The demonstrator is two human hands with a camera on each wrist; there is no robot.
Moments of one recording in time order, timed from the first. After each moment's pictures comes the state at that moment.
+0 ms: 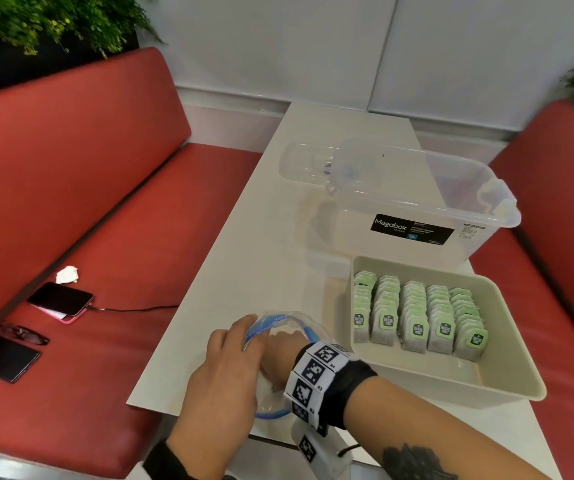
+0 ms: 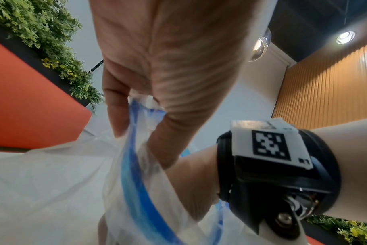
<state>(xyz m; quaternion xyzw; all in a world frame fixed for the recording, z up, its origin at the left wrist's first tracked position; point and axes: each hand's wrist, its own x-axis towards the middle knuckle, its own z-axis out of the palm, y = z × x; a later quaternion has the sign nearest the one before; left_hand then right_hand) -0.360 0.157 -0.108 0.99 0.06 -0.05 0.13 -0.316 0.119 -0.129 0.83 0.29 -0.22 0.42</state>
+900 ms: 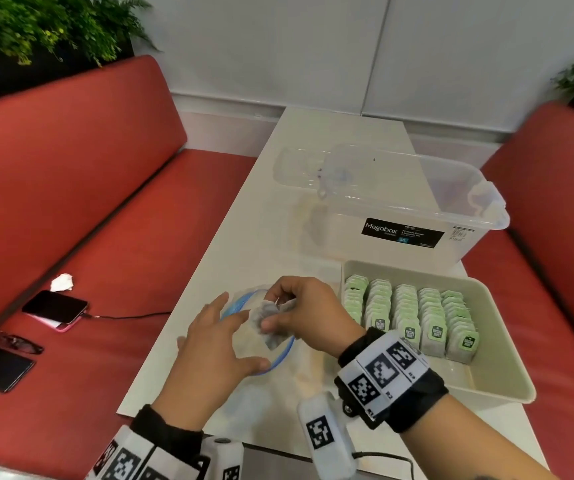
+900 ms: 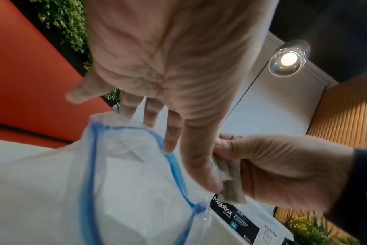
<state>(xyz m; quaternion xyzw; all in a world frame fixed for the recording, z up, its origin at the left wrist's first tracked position) -0.325 0.177 -0.112 0.94 0.13 -0.01 0.31 -0.238 0.037 -0.076 0.84 0.22 -0.18 -0.46</state>
